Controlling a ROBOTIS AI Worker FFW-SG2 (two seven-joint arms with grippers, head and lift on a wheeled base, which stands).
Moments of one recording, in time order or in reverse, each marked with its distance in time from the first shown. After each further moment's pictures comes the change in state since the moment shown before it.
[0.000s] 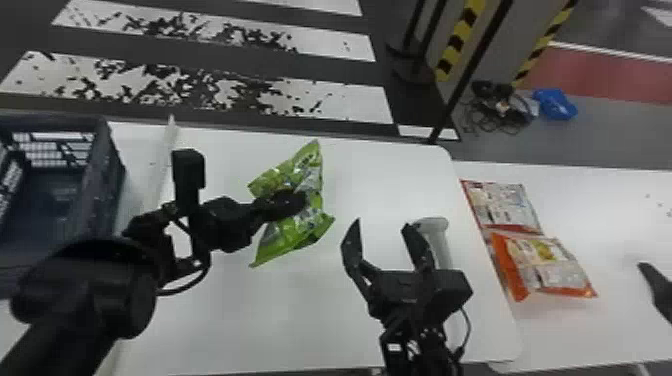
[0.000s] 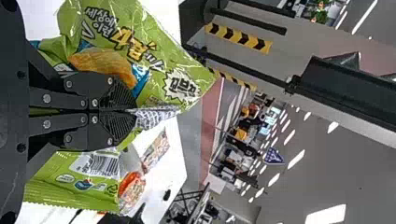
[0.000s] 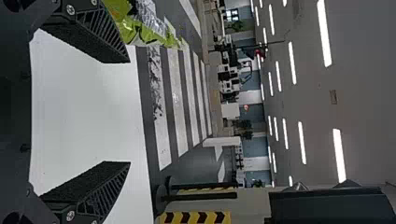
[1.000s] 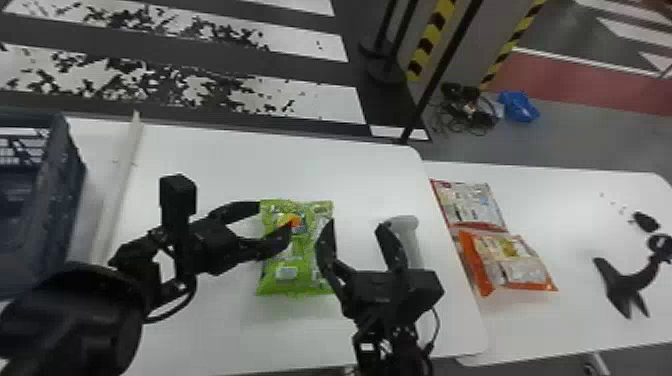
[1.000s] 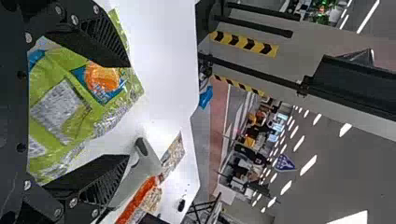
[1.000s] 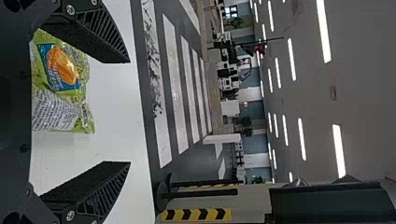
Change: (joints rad) left arm 0.034 -0.013 -0.086 0.061 -0.035 -0.139 0.108; right arm 0.008 0.003 -0.008 -0.002 -0.009 -0.008 -0.001
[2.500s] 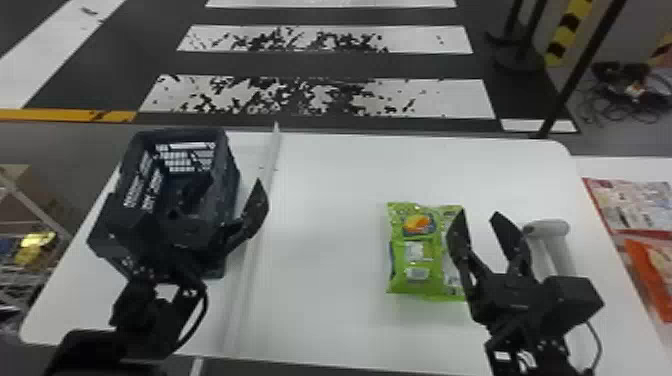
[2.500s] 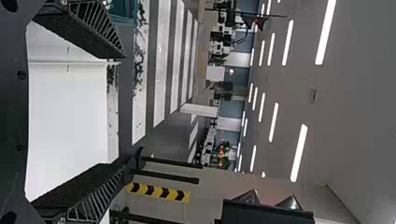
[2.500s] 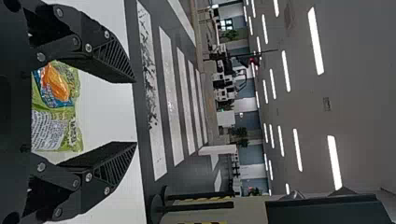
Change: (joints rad) left arm 0.446 0.100 0.410 -0.471 -0.040 -0.277 0.350; right arm -0.014 -0.002 0.022 -0.005 0.005 -0.003 0.034
